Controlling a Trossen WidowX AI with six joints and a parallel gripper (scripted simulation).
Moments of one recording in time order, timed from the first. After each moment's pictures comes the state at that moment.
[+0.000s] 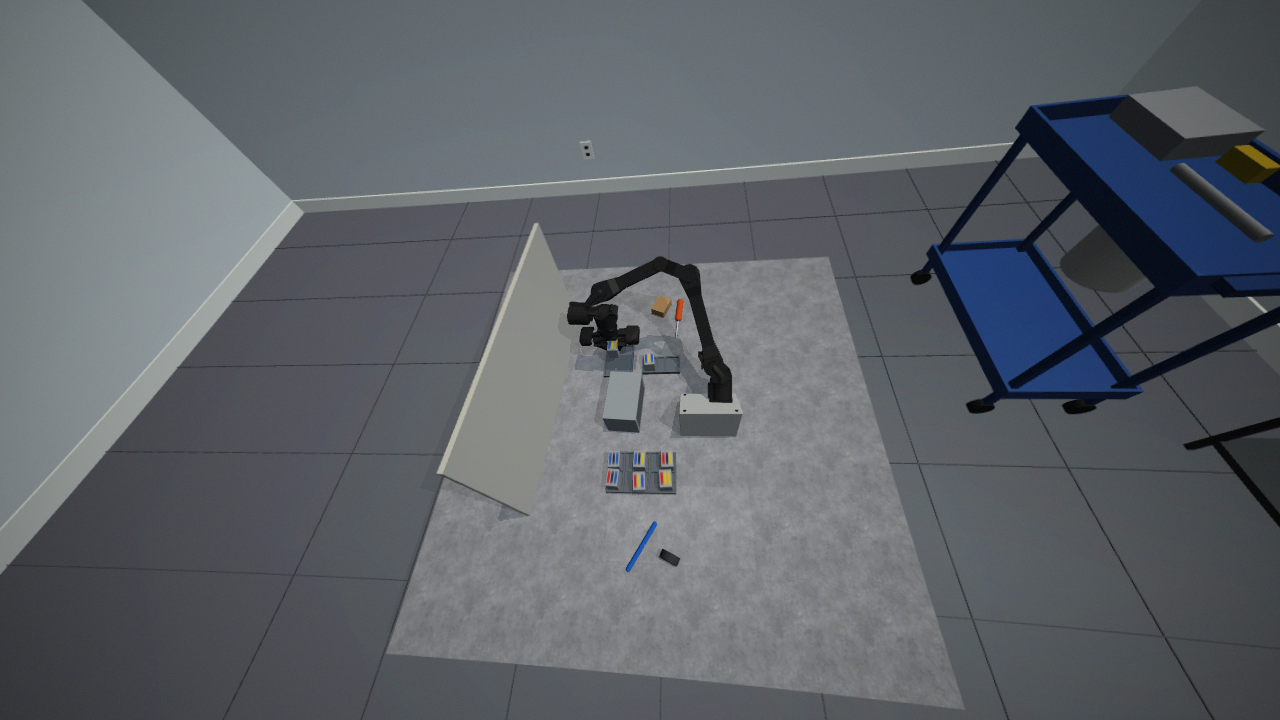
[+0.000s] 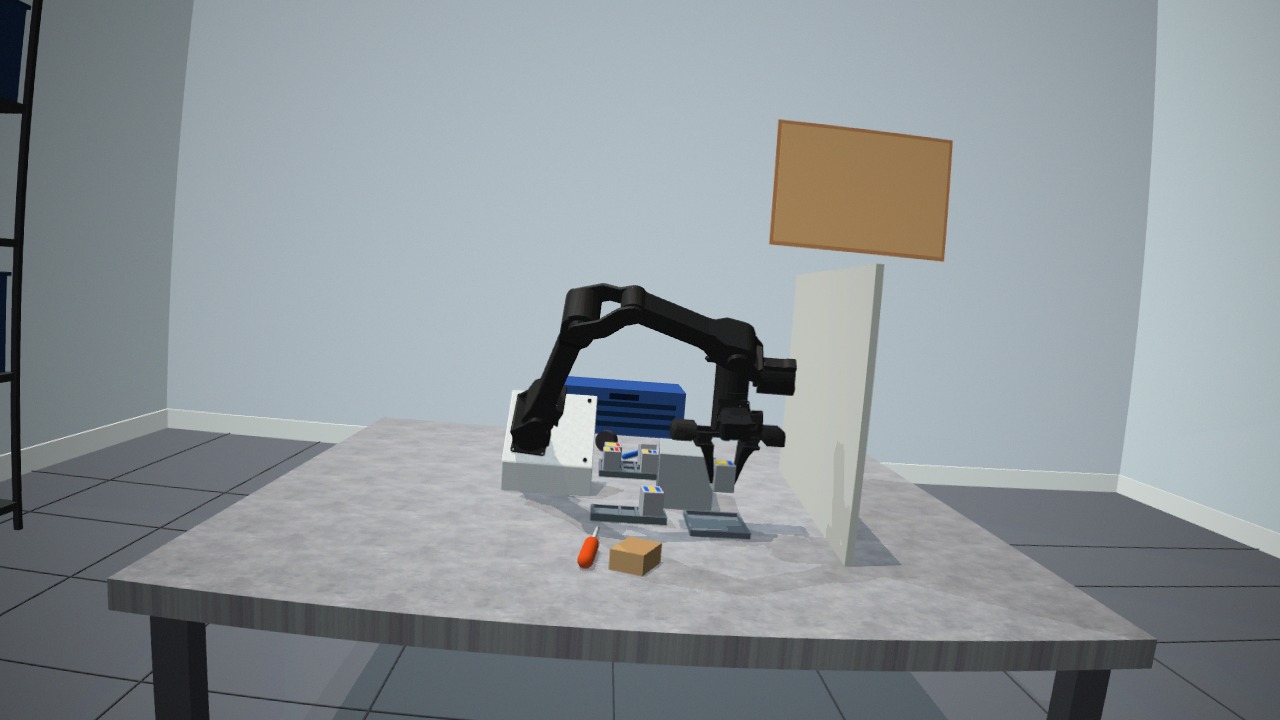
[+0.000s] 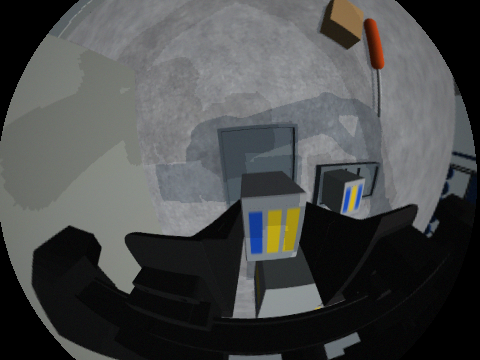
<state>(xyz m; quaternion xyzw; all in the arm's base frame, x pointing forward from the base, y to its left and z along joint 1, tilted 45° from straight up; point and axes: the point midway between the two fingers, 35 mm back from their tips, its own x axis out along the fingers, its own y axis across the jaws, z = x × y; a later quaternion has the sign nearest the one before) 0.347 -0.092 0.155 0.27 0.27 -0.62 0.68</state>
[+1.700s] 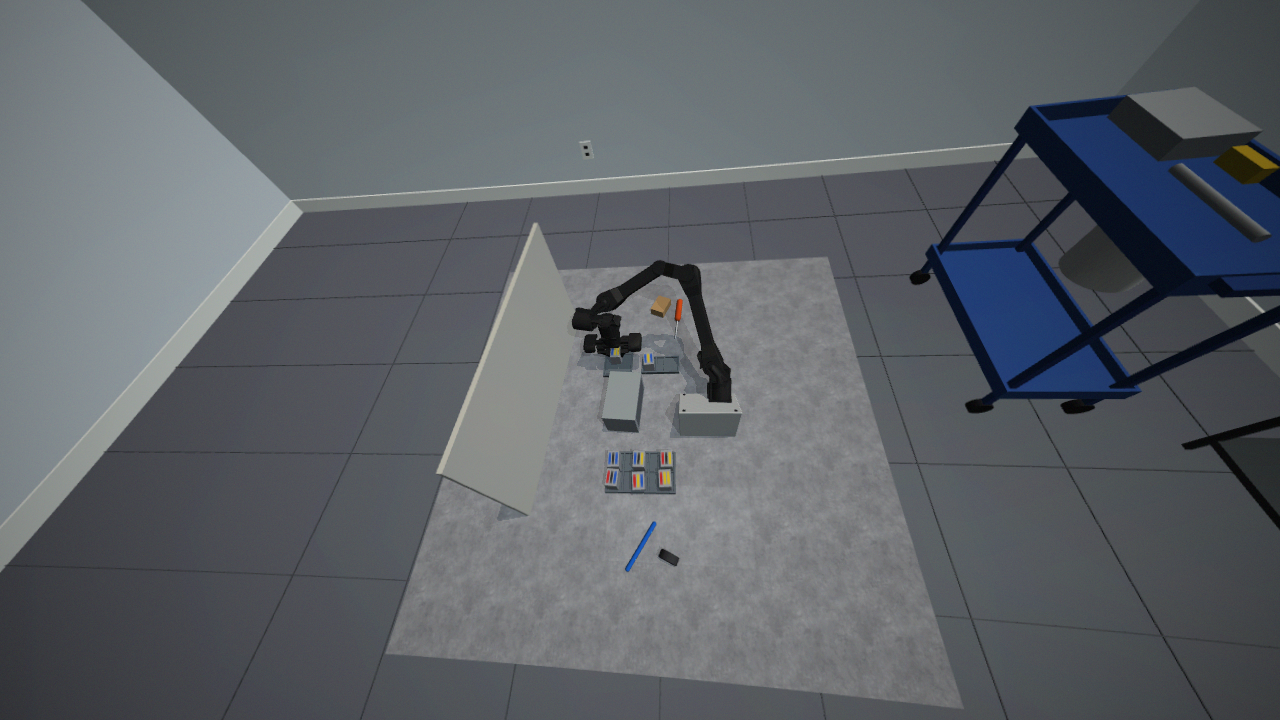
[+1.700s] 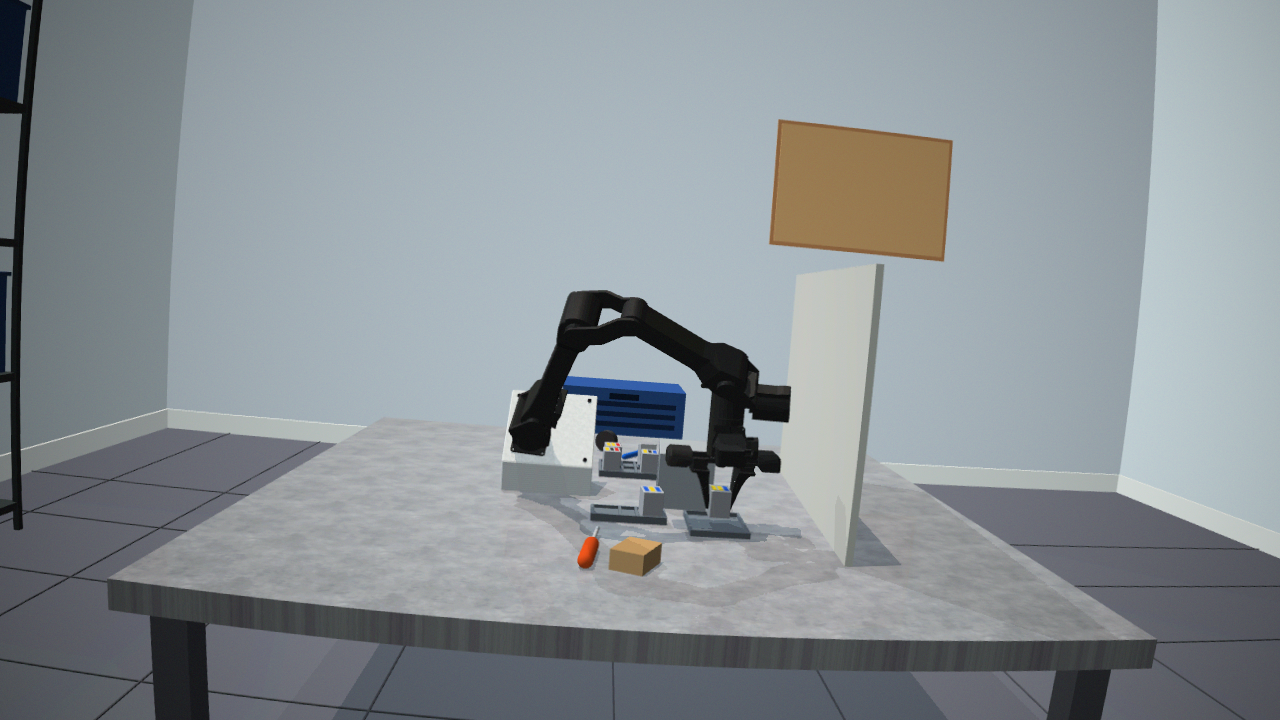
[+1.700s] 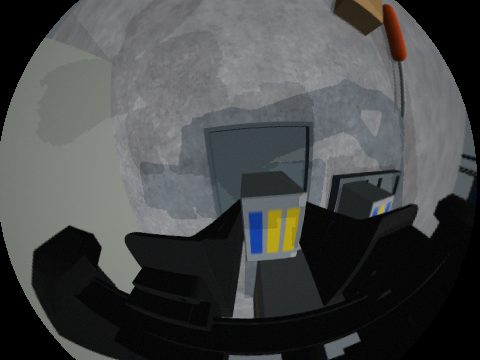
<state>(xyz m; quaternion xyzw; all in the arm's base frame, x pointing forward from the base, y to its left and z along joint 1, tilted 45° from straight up) 0.346 -0.124 0.126 0.26 0.27 -0.62 0.68</state>
